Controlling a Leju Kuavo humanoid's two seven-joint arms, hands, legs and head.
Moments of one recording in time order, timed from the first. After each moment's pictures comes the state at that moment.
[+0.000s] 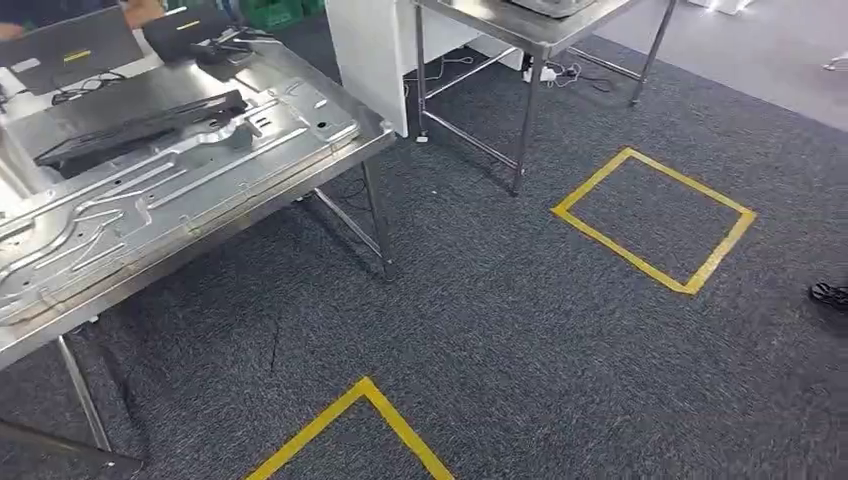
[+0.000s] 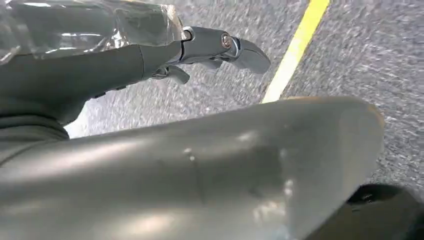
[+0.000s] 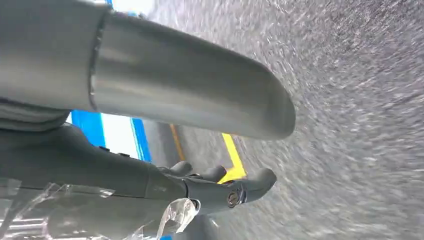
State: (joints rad) left arm -0.10 -0.03 -0.95 -0.25 0.69 0.41 0.00; right arm -0.09 0.00 0.46 -0.23 -0.34 -0.36 0.14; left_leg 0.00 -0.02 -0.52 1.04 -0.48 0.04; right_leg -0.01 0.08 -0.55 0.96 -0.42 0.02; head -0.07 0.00
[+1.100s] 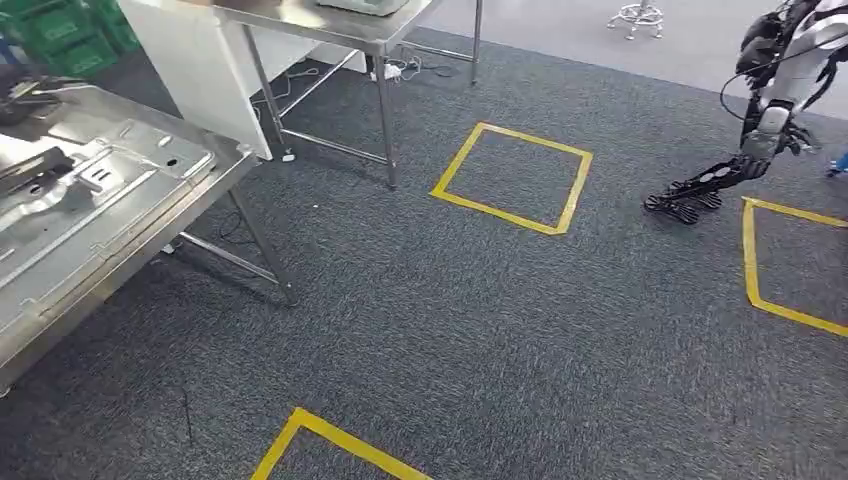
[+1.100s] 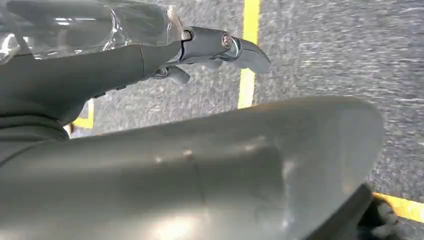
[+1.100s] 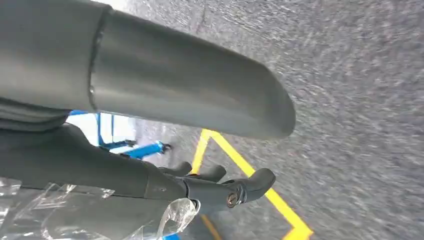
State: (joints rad) left arm -0.09 -0.04 -0.95 -0.24 0.71 0.42 -0.01; right arm -0.10 -0.03 0.46 -0.23 -0.39 -0.38 0.08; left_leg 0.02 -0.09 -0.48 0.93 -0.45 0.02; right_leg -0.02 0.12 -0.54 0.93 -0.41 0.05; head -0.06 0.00
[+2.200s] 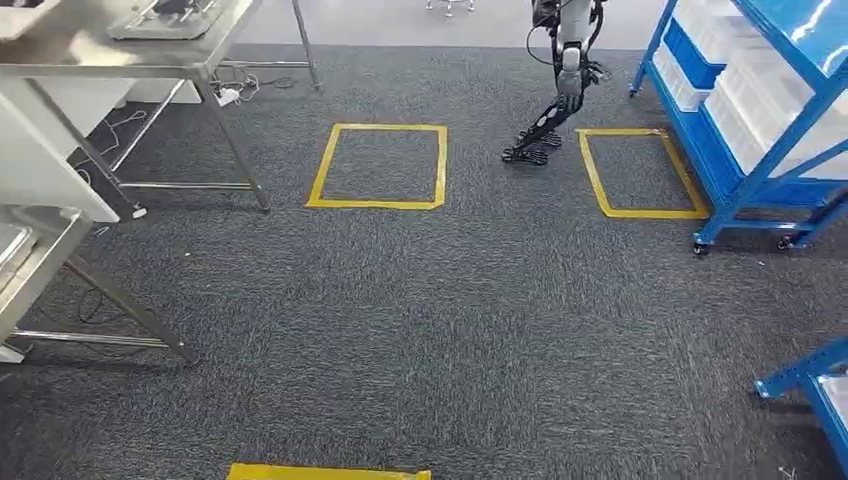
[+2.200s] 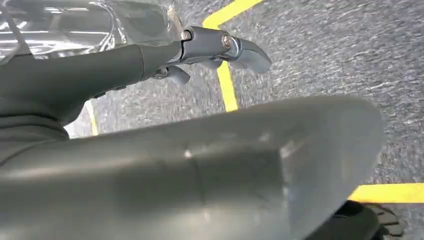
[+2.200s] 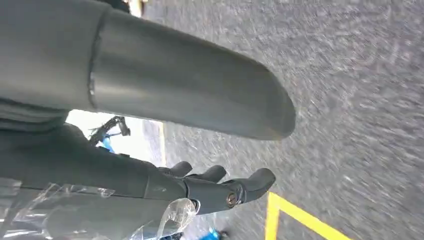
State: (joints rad) left arm -0.09 -0.05 -0.95 -0.24 0.75 0.46 0.01; right arm -0.09 -0.02 0.49 -0.23 -0.40 -0.38 0.11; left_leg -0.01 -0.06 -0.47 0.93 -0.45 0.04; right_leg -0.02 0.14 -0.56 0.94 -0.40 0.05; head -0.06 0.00
